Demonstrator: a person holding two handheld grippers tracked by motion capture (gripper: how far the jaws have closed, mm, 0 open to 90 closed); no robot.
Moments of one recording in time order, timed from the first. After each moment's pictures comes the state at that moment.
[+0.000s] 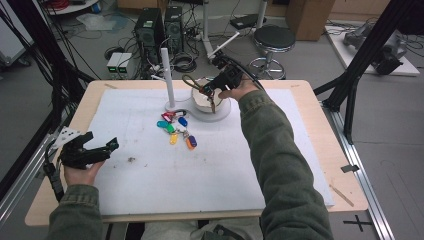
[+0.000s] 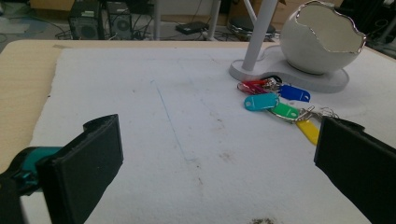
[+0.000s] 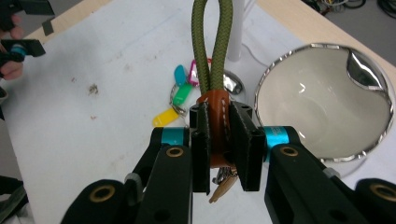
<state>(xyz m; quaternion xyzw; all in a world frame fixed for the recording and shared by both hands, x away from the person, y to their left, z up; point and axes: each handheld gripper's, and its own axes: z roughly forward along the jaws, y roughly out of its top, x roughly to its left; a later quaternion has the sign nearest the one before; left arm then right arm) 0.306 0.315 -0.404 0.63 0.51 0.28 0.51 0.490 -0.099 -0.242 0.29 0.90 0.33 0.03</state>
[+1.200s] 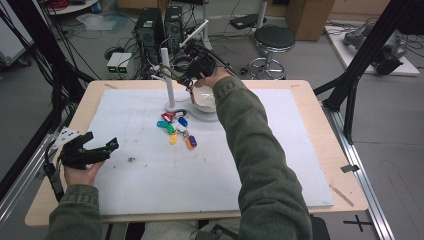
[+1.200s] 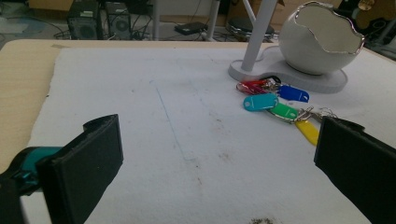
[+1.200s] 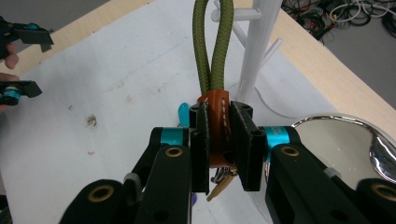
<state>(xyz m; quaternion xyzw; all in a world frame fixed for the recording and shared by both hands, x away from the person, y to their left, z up) 0.307 0.316 -0.405 0.63 0.51 0.28 0.51 0.520 -0.031 -0.233 0.27 0.91 0.32 0.04</state>
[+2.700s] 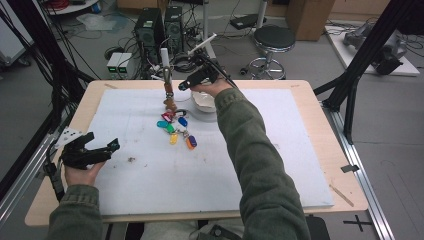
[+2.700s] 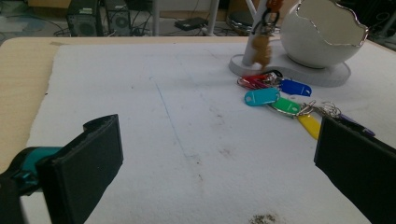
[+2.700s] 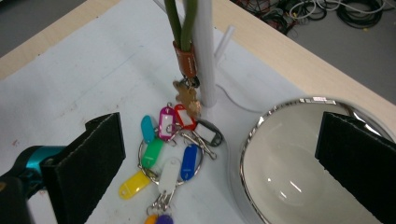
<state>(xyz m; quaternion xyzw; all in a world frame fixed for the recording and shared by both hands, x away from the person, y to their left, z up) 0.308 0.313 -0.406 0.64 0.51 0.28 0.50 0.528 -0.046 -0.274 0.35 0.87 0.34 0.08</state>
